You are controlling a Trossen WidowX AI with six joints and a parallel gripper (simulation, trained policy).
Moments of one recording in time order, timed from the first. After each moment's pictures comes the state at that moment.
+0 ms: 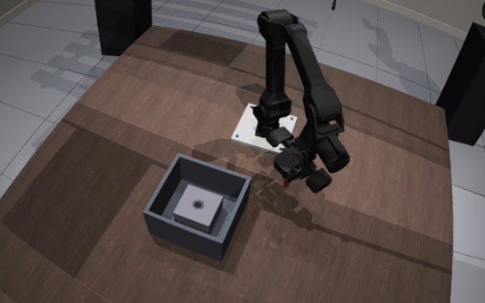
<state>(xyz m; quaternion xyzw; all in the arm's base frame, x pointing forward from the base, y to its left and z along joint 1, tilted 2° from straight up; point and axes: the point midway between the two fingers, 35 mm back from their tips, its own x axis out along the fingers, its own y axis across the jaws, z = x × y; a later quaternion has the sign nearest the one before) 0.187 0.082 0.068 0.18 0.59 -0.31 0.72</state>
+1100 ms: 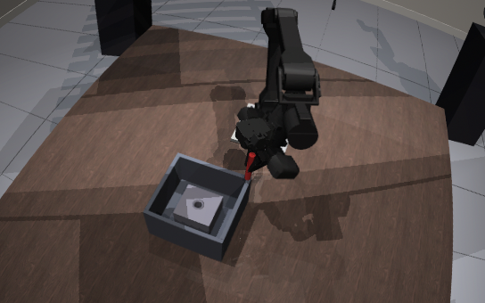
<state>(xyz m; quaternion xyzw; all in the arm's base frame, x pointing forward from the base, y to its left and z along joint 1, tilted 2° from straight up) 0.250 -0.008 0.177 0.25 0.45 -0.40 0.76</state>
